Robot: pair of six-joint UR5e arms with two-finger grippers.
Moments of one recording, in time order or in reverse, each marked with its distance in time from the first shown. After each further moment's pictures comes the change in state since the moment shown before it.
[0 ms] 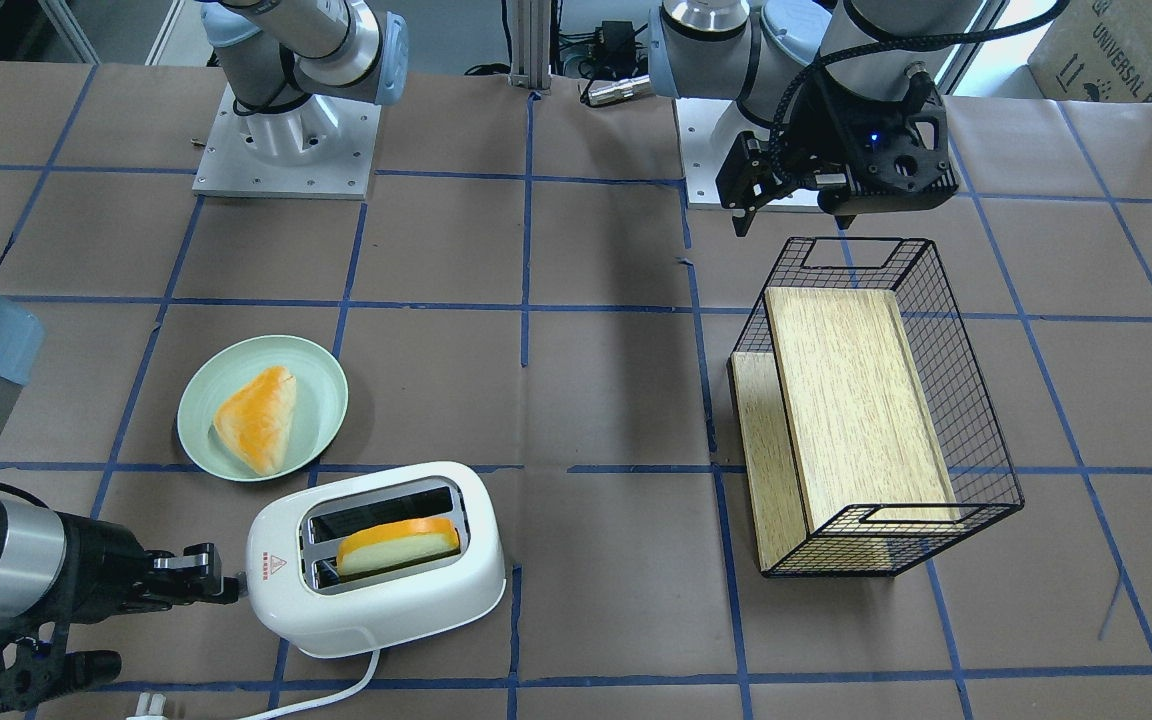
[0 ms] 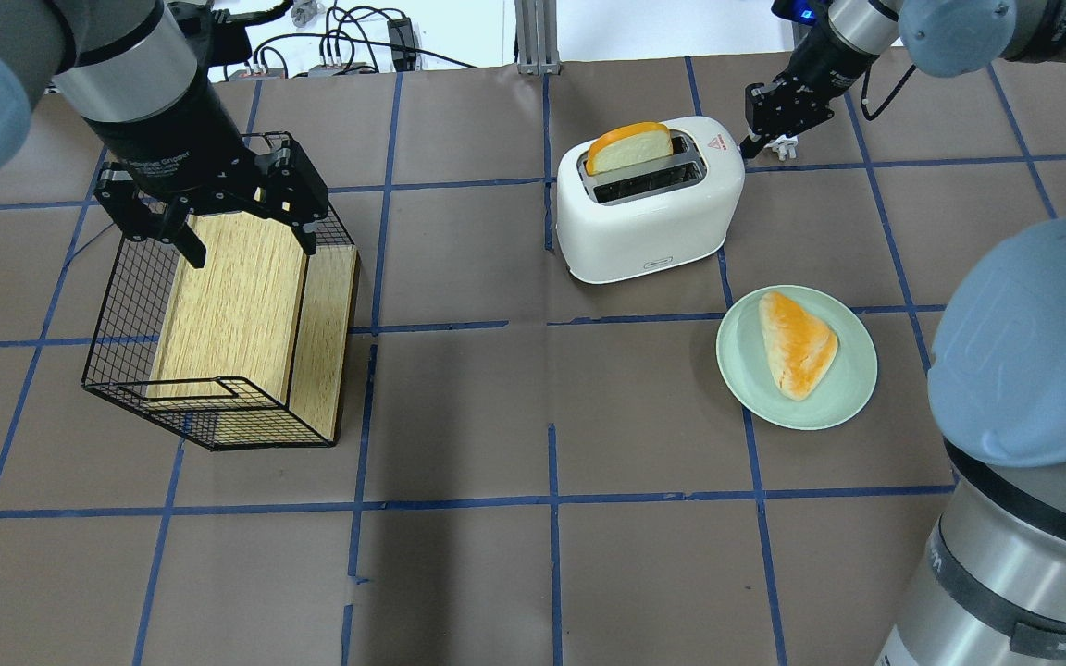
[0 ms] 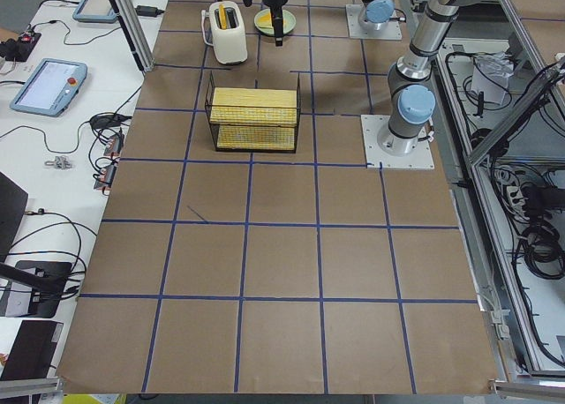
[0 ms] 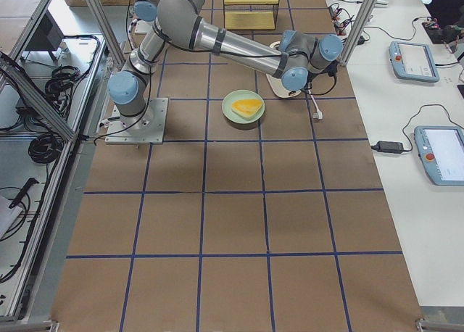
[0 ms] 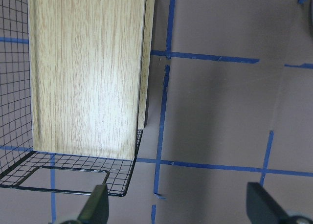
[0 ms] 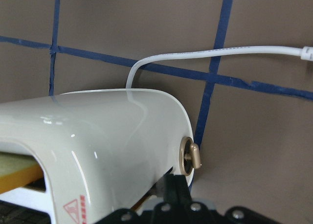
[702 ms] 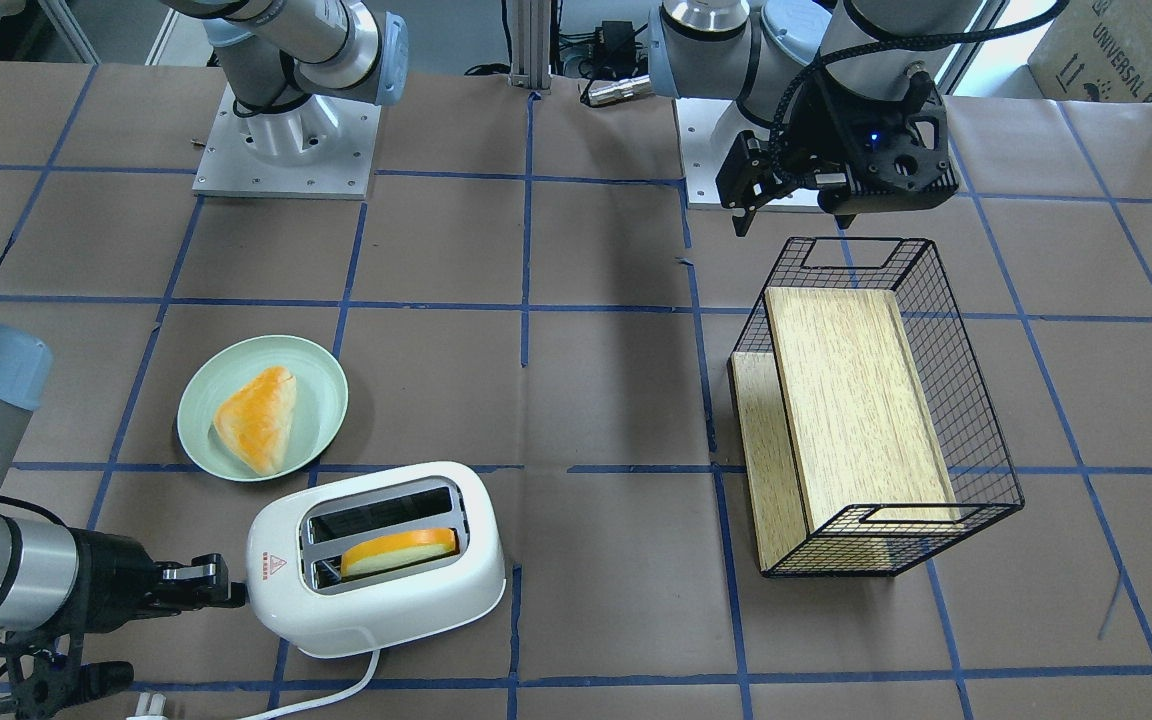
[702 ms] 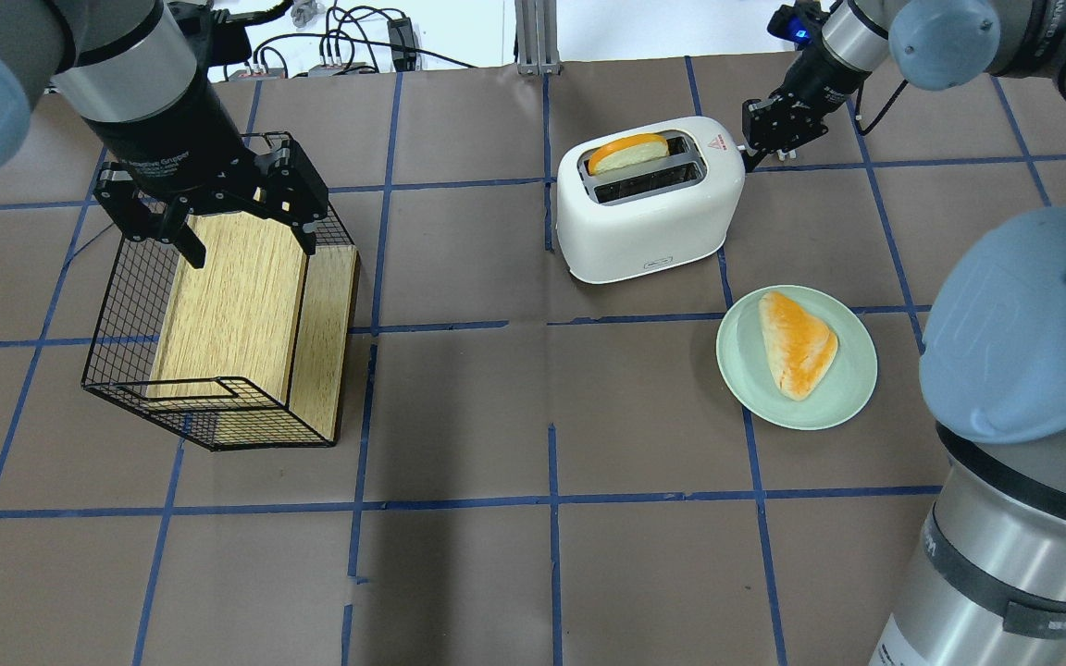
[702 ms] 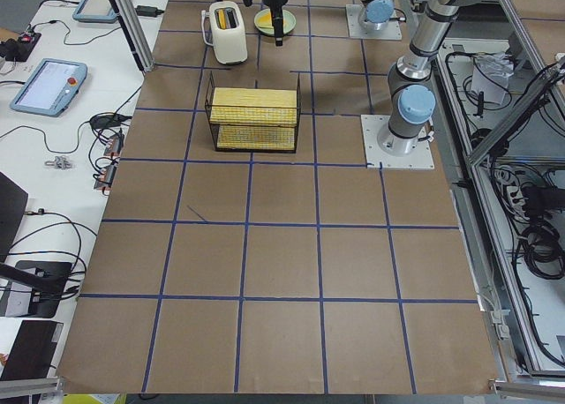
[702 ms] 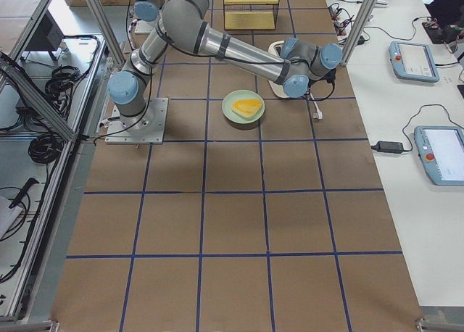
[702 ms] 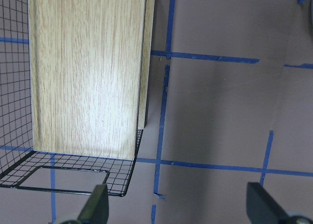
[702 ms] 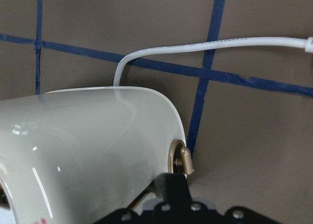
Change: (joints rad) left arm 0.000 0.000 0.000 -0.001 0.000 0.000; right arm -0.004 0.033 -0.002 0.001 0.000 -0.002
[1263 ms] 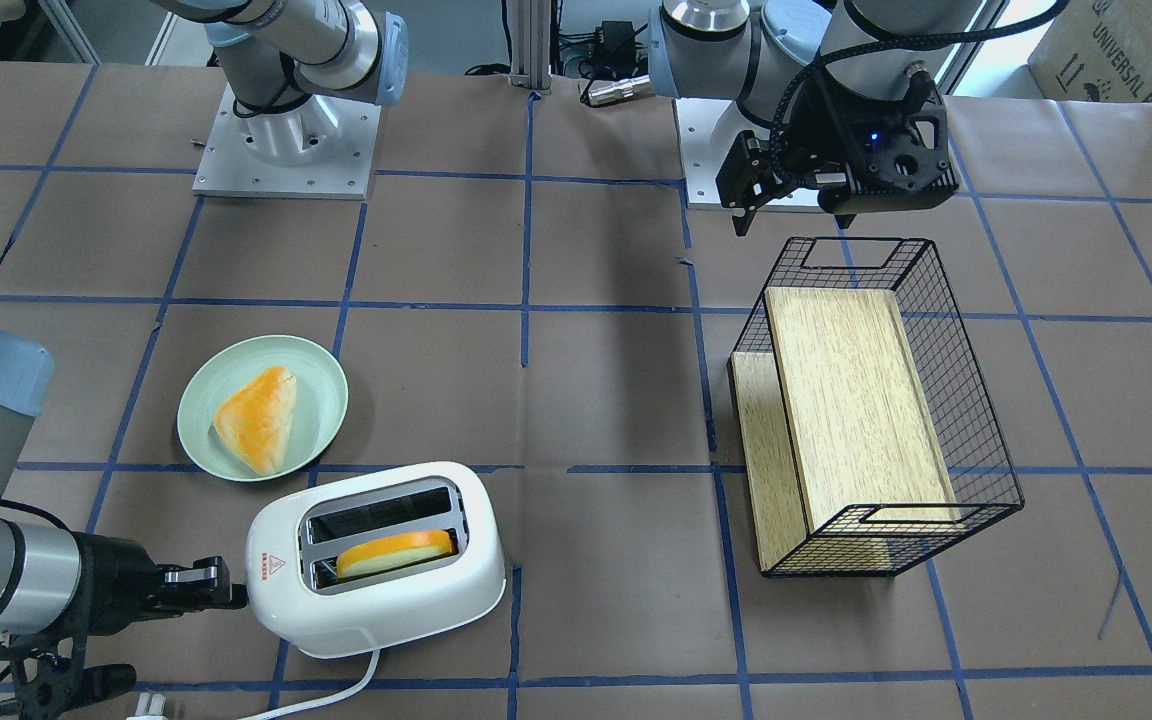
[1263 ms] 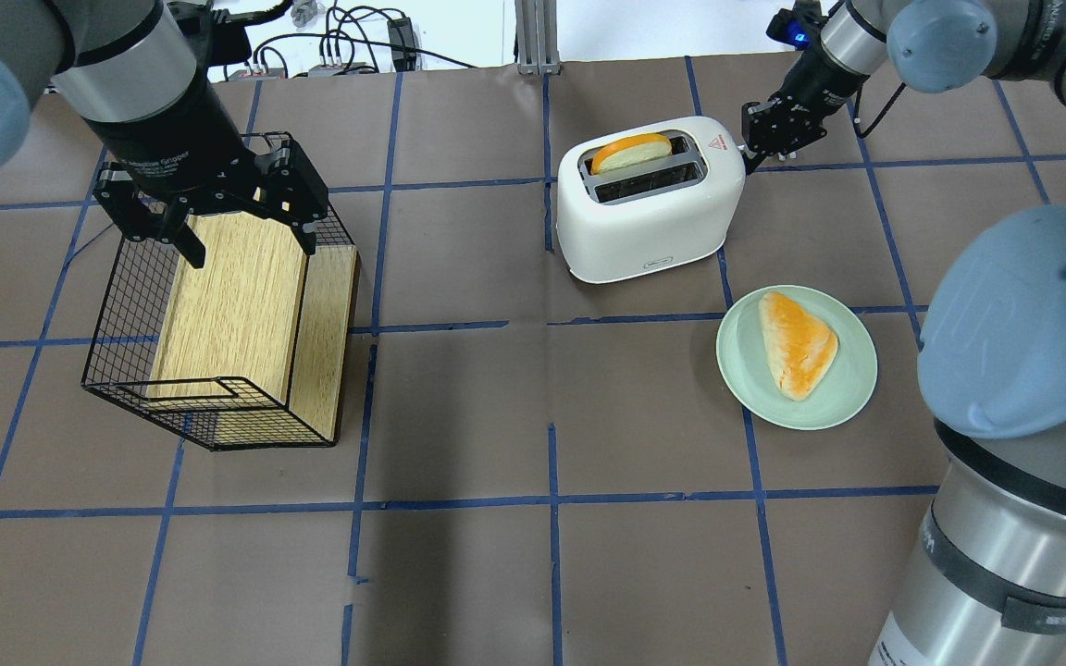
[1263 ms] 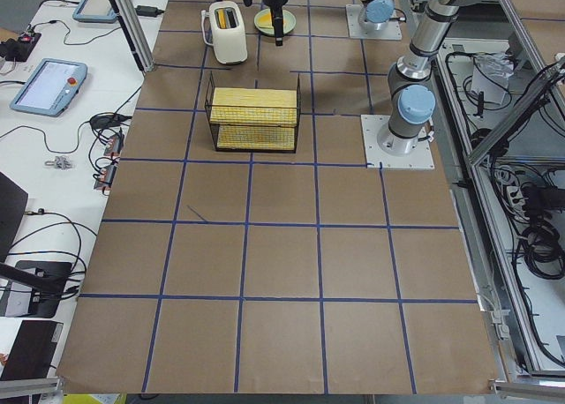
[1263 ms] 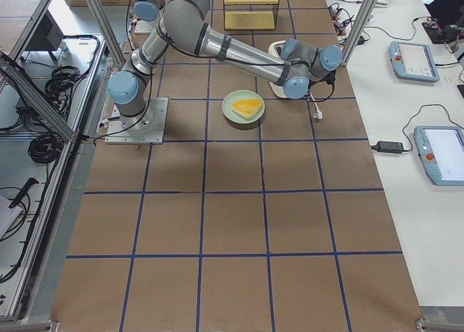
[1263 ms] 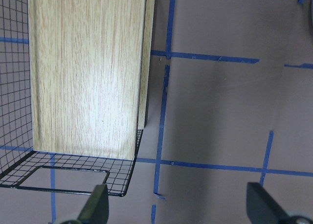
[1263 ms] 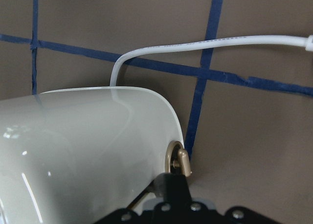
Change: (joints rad) left arm 0.000 0.000 0.000 0.000 0.000 0.000; right arm -0.001 0.009 -0.001 -0.001 0.000 0.000
